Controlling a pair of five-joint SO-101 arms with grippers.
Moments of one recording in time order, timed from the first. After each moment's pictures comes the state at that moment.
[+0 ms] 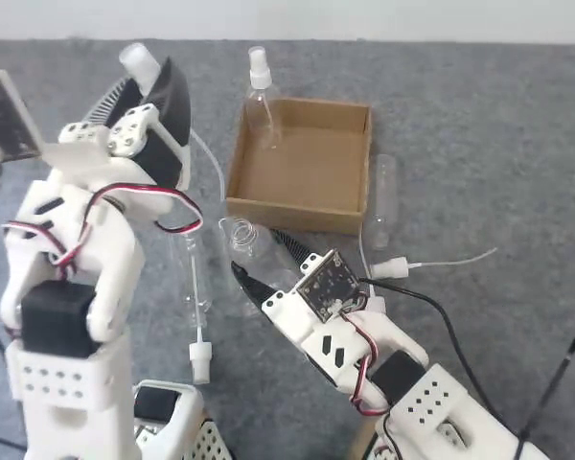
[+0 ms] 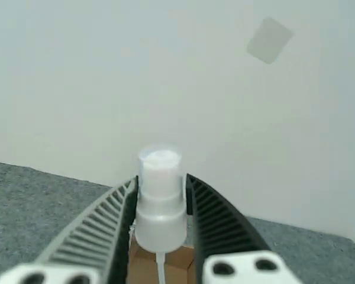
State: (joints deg) left arm 1.7 -47.6 13.8 54.9 27.0; right arm -47.8 -68.1 84.4 6.2 3.3
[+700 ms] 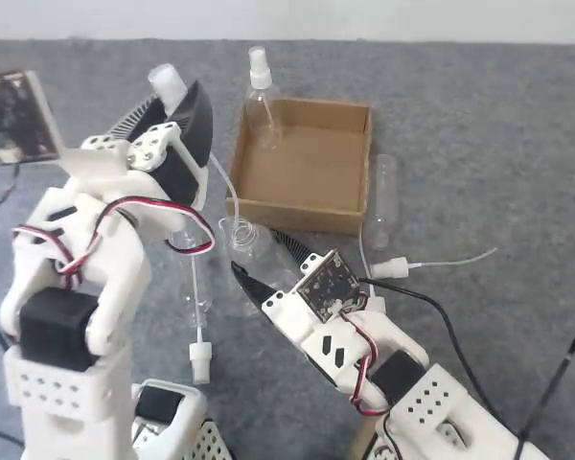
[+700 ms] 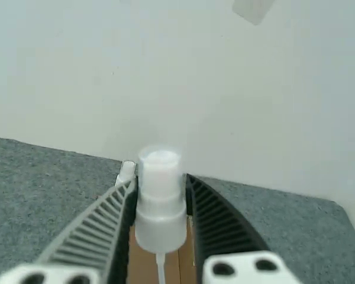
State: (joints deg) left arm 6.2 -47.6 11.5 62.5 26.9; right arm -47.8 -68.1 84.4 6.2 3.3
